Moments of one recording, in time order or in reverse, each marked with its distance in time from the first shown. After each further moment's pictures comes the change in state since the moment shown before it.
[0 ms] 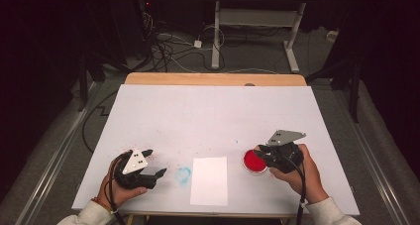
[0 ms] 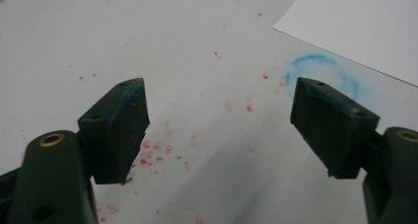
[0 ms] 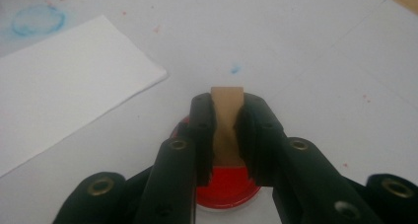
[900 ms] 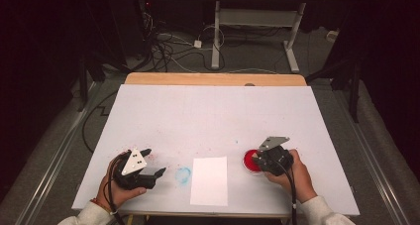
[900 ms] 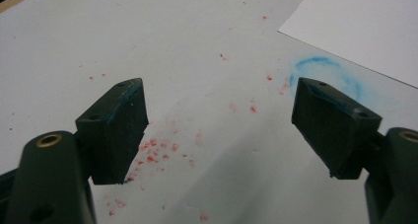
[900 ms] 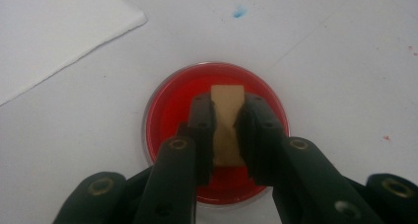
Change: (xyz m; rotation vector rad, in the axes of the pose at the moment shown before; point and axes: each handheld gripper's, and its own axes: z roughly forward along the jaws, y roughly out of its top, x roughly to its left) left arm -0.001 0.001 -0.003 -0.007 0.024 -0.004; right arm 0.001 -0.024 0.046 0.148 -0.024 0.014
